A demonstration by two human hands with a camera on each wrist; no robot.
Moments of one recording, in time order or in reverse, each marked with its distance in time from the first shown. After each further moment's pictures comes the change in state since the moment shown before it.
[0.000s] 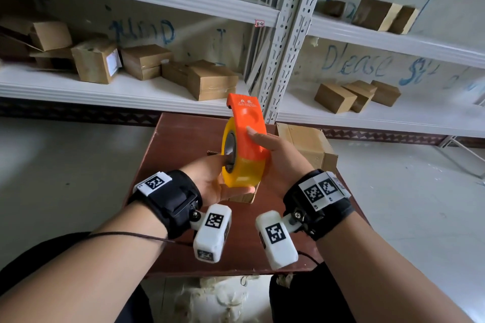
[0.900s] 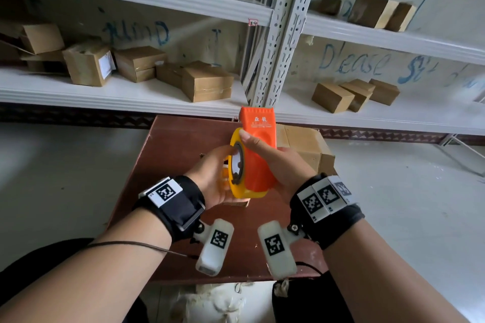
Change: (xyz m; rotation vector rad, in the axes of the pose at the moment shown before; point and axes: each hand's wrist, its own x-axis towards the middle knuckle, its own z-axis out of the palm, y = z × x) left_hand 0.018 -0.008 0.015 0.021 -0.058 0.104; right_hand -0.005 -0.001 -0.030 -0.458 0.189 0.017
